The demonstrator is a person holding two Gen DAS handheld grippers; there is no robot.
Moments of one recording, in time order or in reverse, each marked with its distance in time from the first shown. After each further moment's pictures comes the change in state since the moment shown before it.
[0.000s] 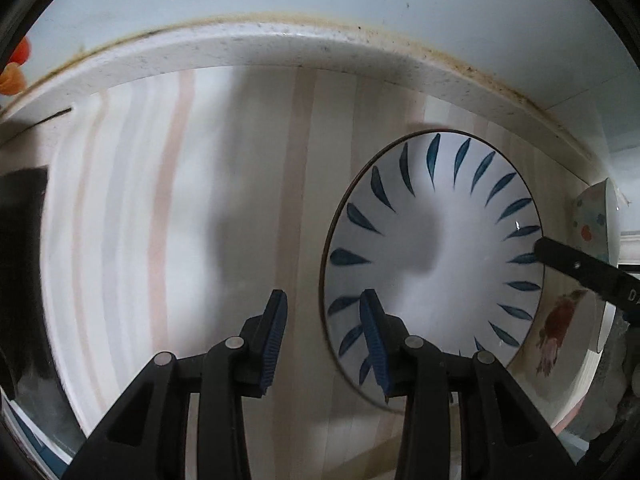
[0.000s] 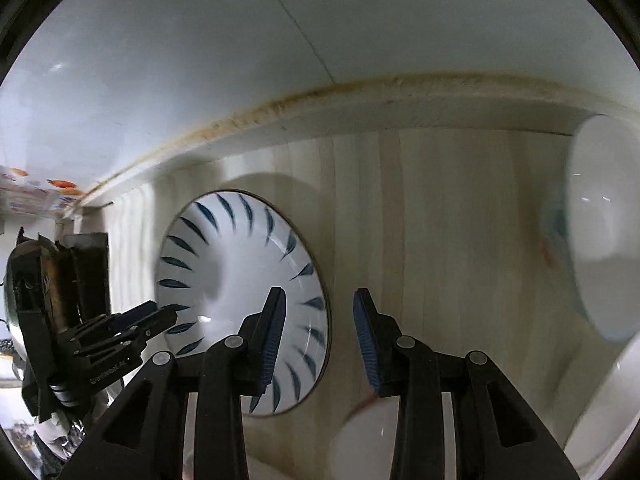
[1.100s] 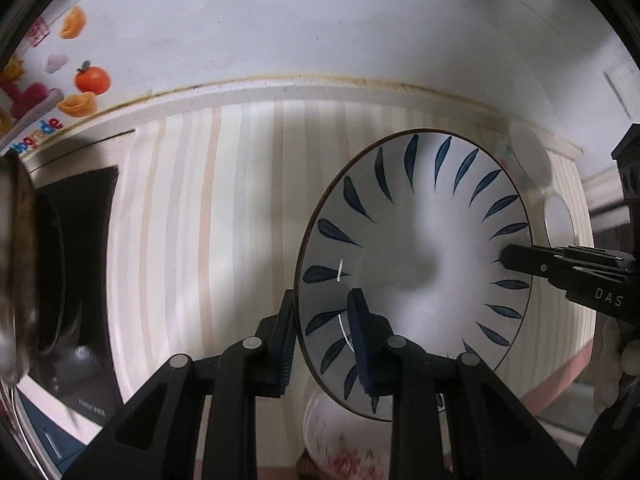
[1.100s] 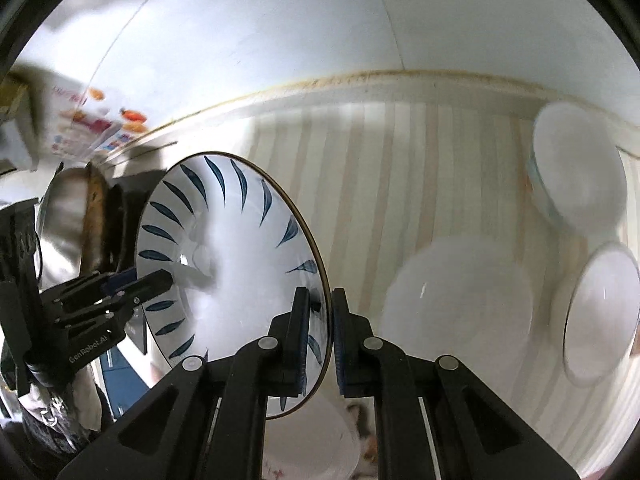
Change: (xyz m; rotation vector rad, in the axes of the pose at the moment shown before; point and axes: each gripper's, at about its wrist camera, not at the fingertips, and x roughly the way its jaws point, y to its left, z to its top) left arm -0.116 -0.052 -0.081 0.119 -0.125 0.027; right arm -0.082 0.042 -0.094 -0.153 0.000 0.060
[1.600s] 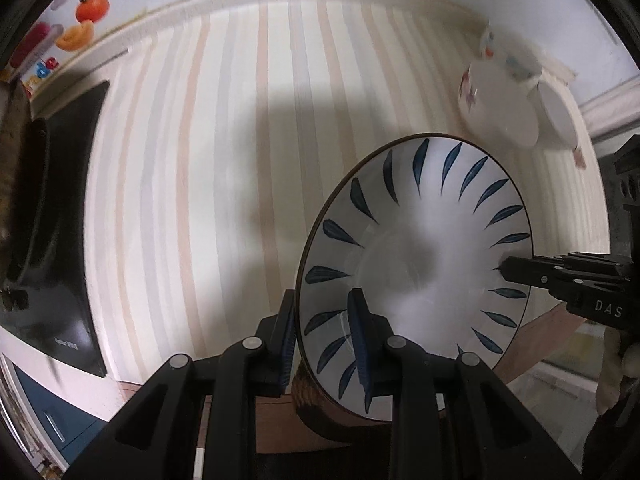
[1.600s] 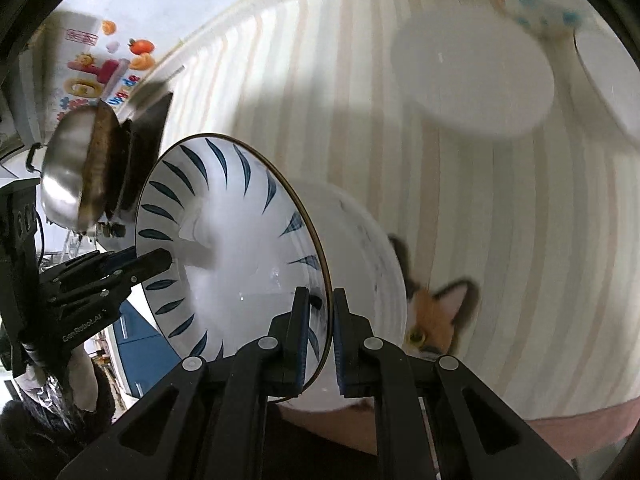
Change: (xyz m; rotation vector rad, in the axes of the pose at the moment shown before) left arm 0.030 -0.013 -0.109 0.050 0.140 0.011; right arm 0.031 -0.003 -0.160 0.090 0.103 0.059
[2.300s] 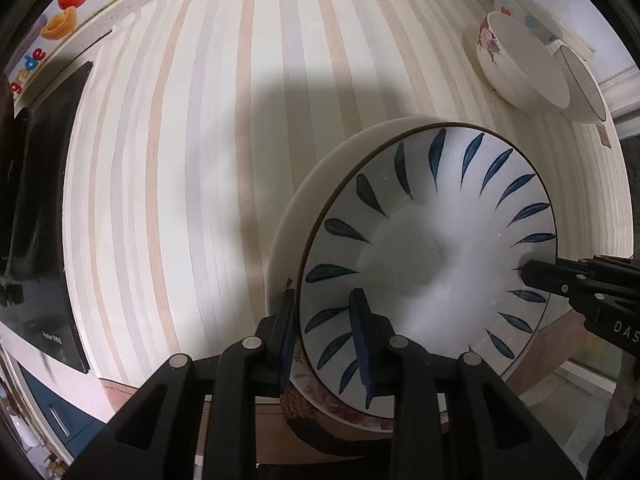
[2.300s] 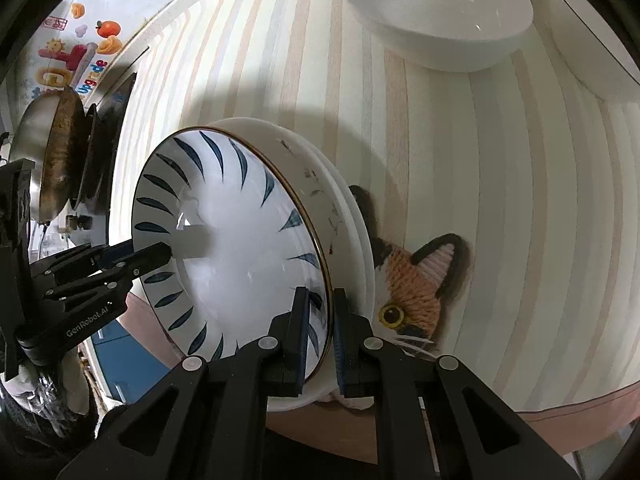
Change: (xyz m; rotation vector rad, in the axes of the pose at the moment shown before) left arm 0.040 -0.023 -0.002 -0.005 0.057 0.058; right arm 0.040 -0.017 -0.023 0.017 0.023 -0.092
